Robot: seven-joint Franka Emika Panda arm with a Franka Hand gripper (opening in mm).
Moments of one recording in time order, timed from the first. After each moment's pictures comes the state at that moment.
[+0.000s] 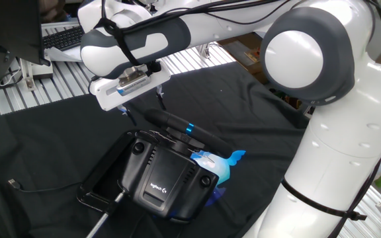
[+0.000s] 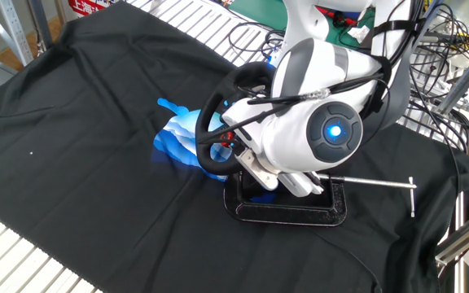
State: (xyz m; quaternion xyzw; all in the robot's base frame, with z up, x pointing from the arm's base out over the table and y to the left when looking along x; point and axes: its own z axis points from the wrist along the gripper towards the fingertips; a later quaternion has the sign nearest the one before) arm 0.471 0.092 0.224 -0.07 -0.96 0.21 0.17
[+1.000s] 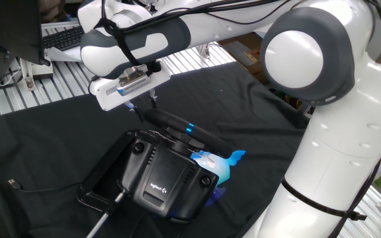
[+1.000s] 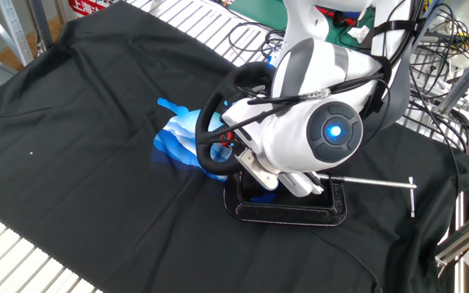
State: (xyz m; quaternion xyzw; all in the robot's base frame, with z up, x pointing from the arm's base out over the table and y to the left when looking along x) arm 0.471 0.092 0.224 -0.07 -0.96 0.21 0.17
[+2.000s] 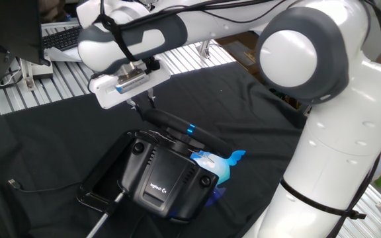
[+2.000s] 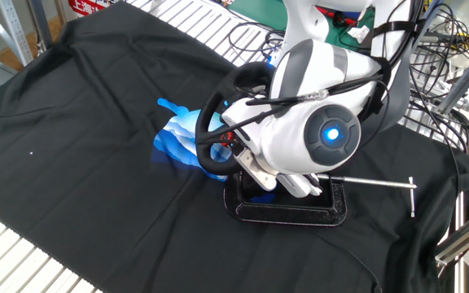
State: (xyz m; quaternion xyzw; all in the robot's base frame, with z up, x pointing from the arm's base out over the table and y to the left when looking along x) arm 0.471 0.092 0.227 -0.10 -0.96 0.21 0.18
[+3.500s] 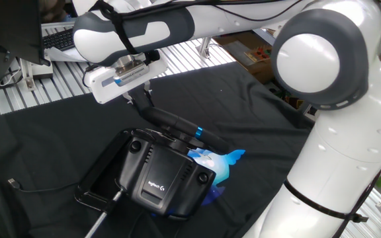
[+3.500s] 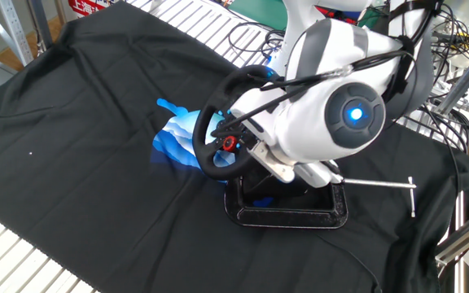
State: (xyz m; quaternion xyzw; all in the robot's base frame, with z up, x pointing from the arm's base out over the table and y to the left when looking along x) arm 0.467 0.108 0.258 -0.04 -0.96 0.19 0.18
